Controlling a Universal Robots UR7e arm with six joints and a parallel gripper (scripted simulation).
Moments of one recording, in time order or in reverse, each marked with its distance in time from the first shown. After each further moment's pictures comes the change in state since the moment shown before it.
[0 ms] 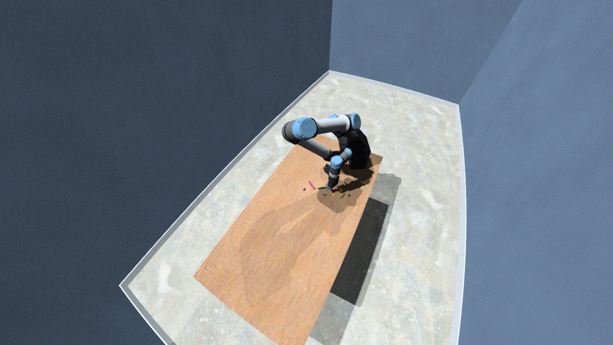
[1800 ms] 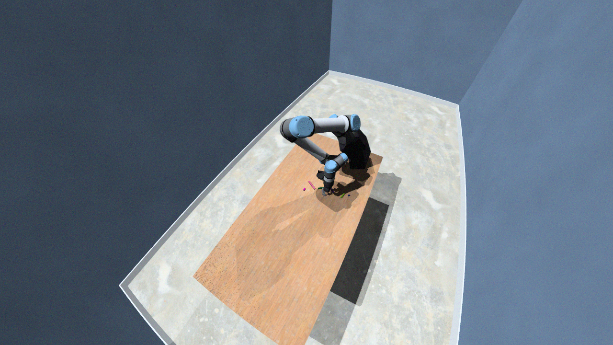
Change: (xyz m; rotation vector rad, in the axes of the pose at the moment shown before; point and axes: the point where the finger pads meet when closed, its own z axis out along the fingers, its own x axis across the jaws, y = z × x) arm -0.051 -0.003 0.017 0.000 0.000 -0.349
